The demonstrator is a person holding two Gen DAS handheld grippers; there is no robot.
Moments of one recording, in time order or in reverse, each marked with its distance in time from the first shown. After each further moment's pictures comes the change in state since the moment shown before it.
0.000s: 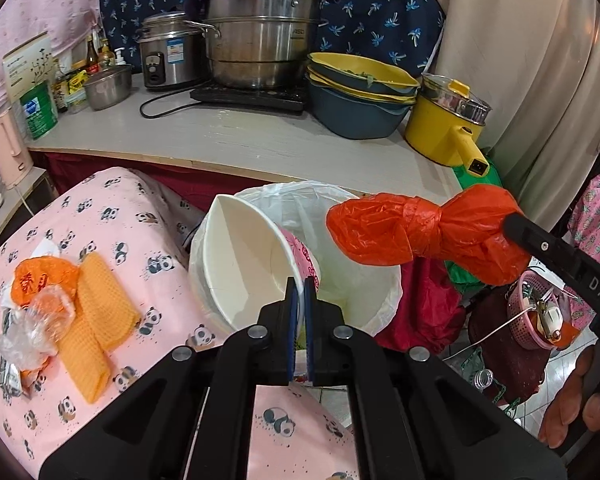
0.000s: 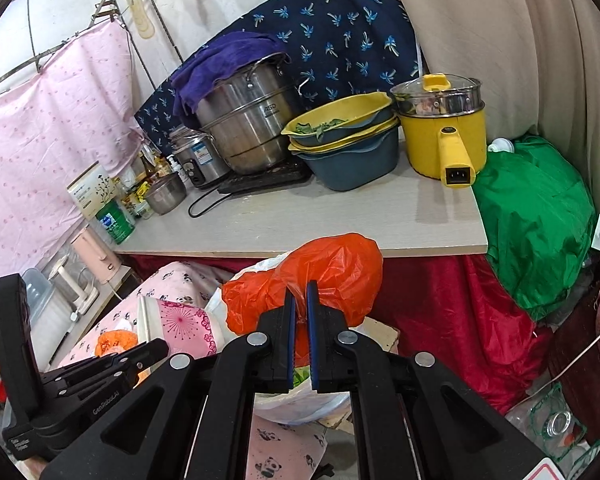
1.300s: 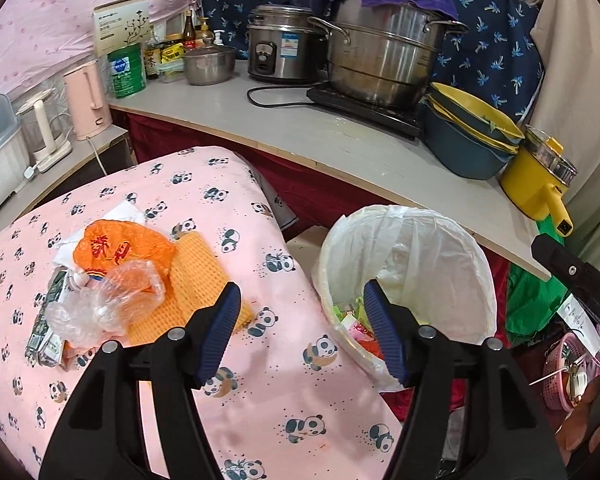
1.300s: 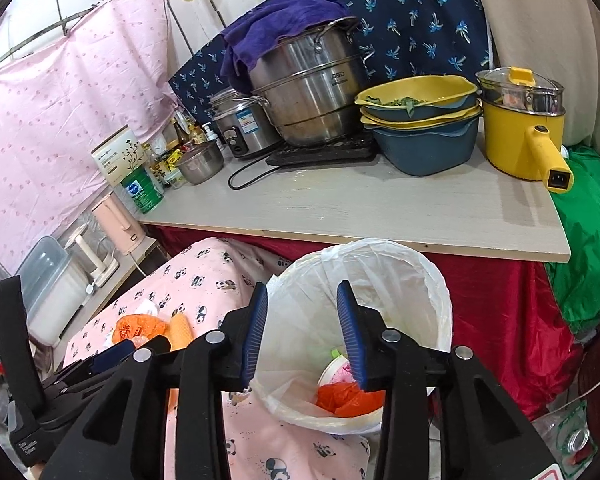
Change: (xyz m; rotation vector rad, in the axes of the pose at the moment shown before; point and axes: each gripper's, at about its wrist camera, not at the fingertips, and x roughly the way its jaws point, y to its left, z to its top) left arm -0.017 0.102 -0.009 -0.222 -0.053 0.217; right arm 0.056 0.084 -0.002 -0.095 0.073 0.095
